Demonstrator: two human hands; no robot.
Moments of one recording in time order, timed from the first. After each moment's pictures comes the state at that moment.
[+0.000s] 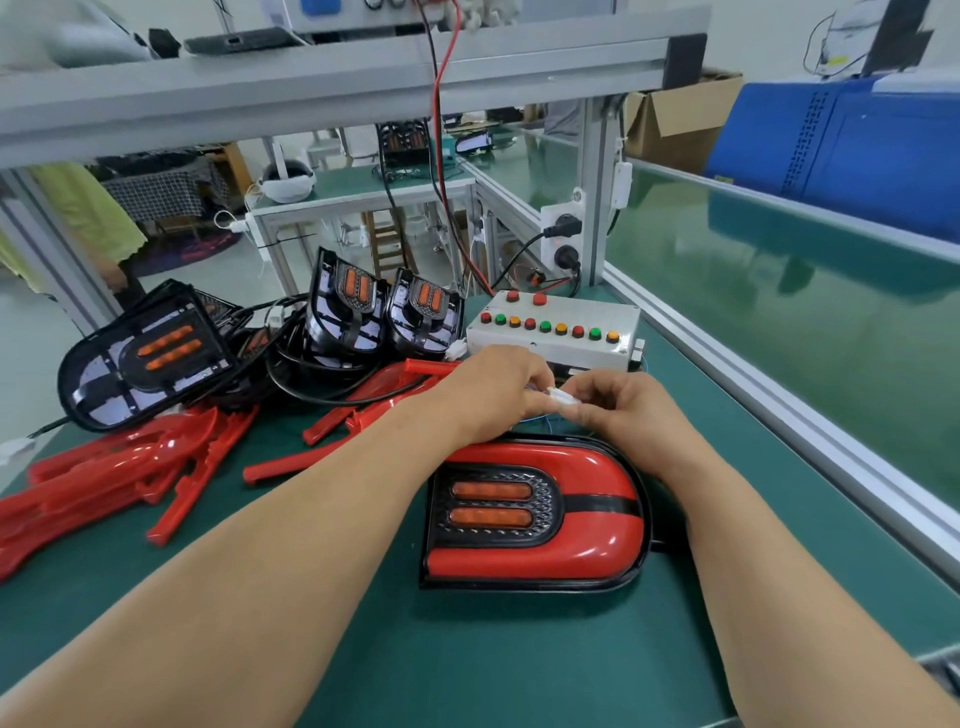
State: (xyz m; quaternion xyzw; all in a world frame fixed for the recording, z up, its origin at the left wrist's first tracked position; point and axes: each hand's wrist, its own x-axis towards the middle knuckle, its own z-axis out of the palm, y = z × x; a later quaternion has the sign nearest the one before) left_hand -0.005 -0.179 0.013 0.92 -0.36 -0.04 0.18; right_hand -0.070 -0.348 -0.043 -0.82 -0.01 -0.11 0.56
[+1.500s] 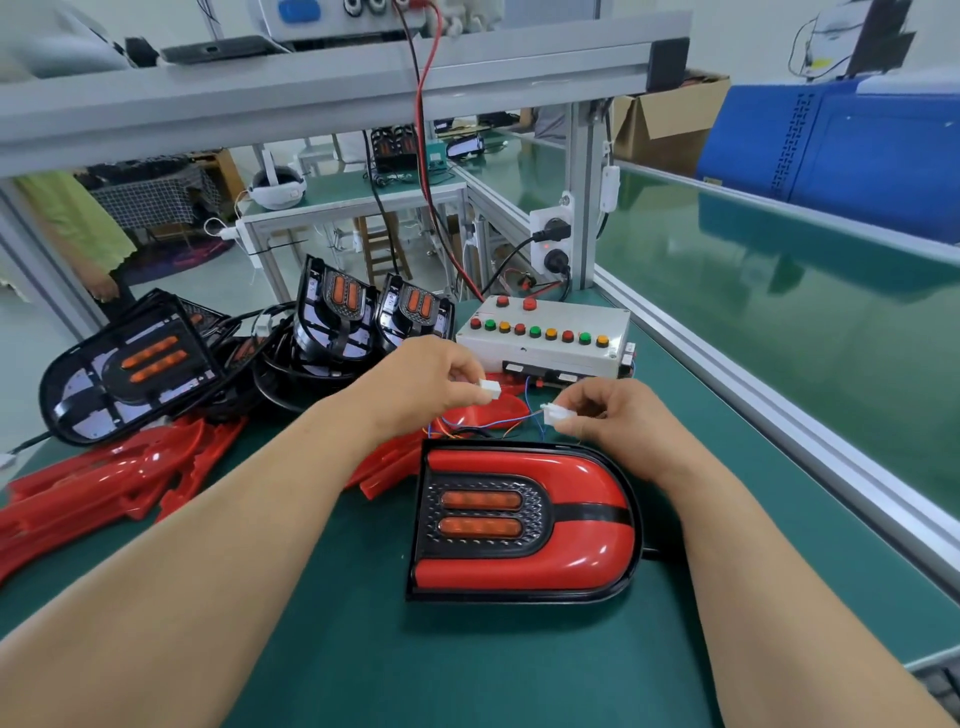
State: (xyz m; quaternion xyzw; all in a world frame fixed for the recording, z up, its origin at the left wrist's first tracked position) left_hand 0.012 -0.130 0.023 0.92 -0.29 -0.04 0.27; right_hand -0.067 -0.354 -0.043 -0.87 0.02 -0.08 0.49
